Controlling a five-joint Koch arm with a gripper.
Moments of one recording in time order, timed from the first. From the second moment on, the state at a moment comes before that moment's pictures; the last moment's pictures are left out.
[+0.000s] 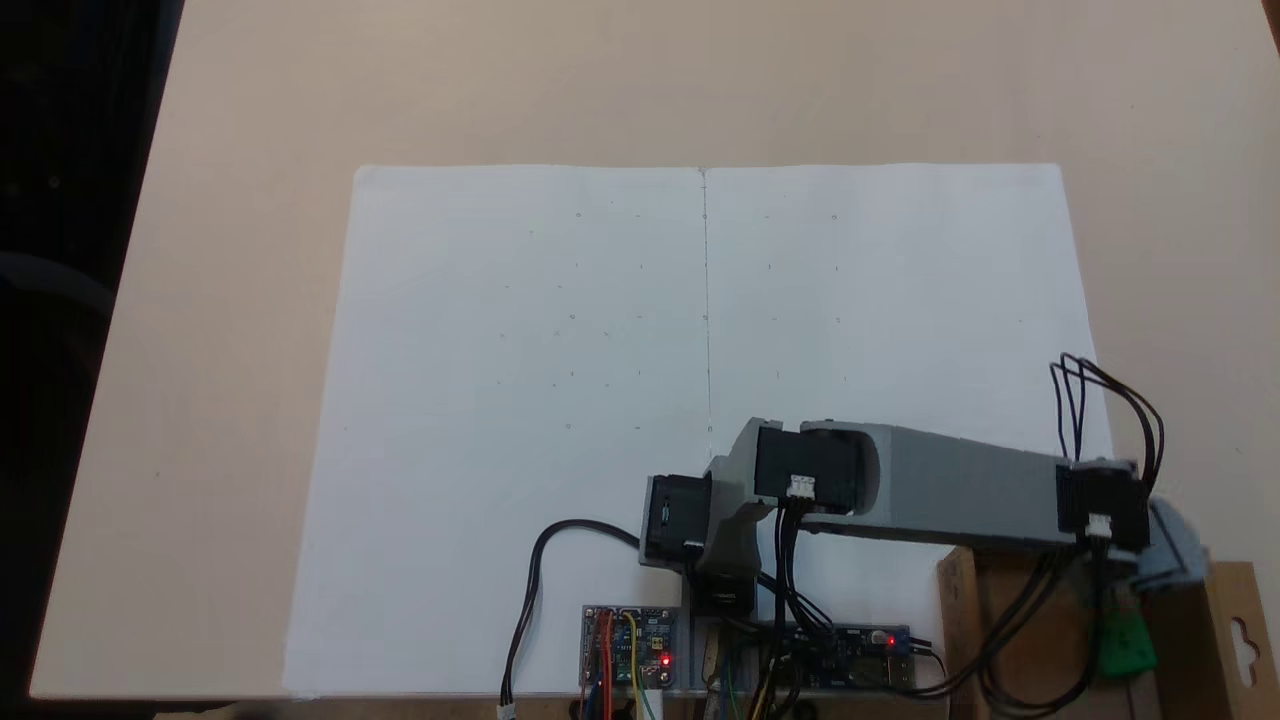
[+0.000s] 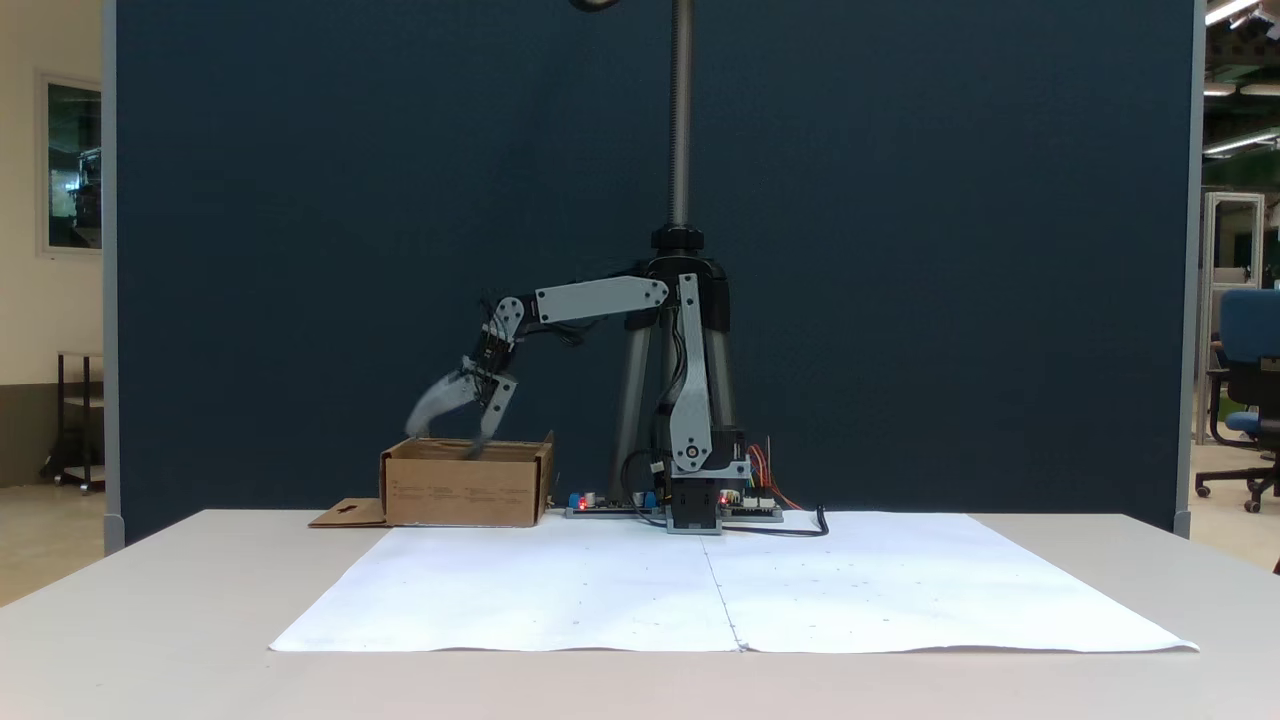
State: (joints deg) arm 93.6 85.7 90.9 25.0 -17.9
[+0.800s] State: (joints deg) arm 34.5 116.0 102.6 20.0 4.2
